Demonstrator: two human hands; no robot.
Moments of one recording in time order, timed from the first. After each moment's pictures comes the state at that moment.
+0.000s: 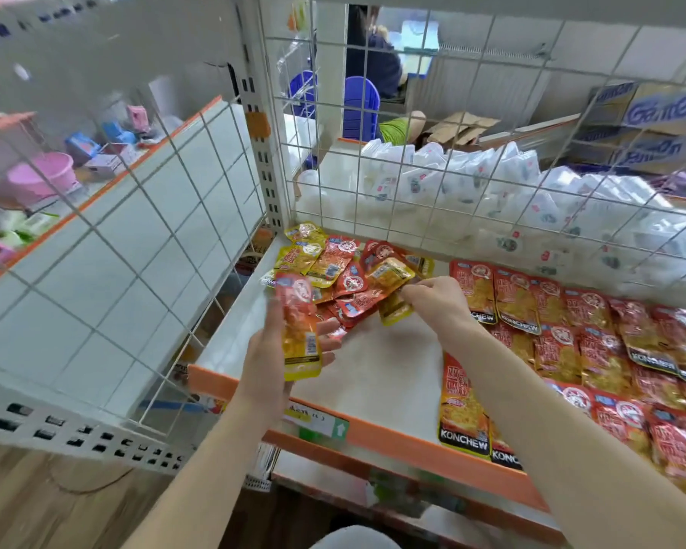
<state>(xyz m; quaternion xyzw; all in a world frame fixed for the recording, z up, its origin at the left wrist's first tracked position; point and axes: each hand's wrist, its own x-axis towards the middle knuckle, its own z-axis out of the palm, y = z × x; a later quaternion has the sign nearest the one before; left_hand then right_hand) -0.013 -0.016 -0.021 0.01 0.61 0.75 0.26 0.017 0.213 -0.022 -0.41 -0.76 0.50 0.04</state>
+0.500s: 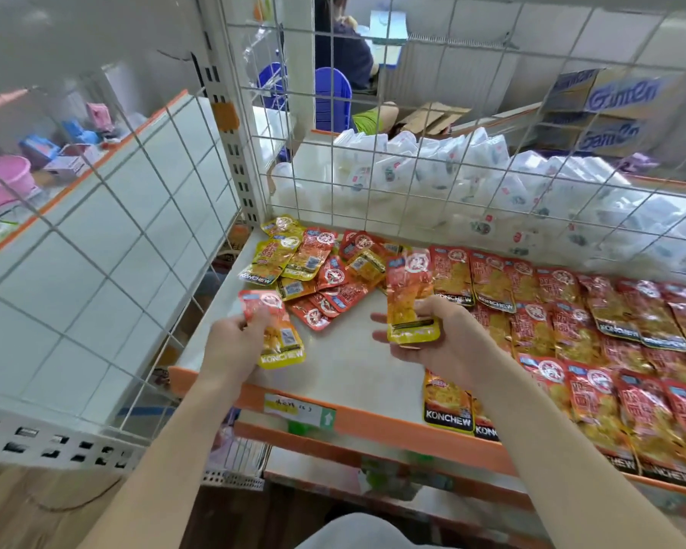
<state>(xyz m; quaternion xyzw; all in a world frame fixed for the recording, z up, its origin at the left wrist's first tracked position) -0.051 -0.031 -0.041 -0.01 0.83 0.53 0.17 0.090 0.191 -0.003 -0.33 -0.40 0.86 -0.02</state>
